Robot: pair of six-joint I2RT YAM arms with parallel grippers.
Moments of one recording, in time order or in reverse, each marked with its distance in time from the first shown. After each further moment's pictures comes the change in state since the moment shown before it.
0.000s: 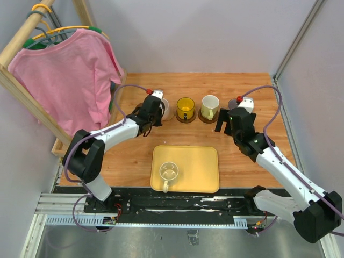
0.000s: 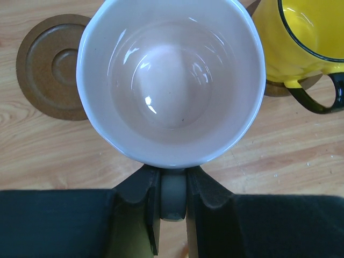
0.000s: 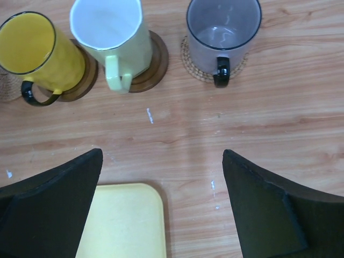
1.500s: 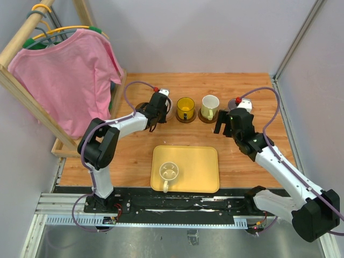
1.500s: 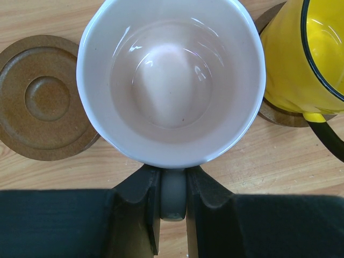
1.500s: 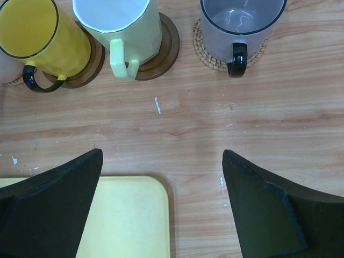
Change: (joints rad) left arm 0.016 0.240 0.166 0.014 0.006 0.041; right arm -0.055 0.002 -0.040 0.023 -0.102 0.002
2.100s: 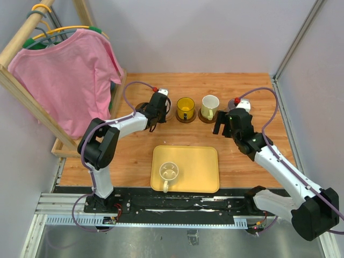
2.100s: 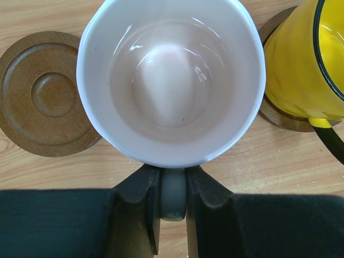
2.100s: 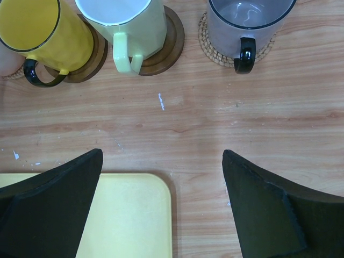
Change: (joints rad) left arm 0.000 0.000 0.000 0.000 -0.025 -0.023; right arm 0.000 0.014 -0.004 0.004 -0.024 0.004
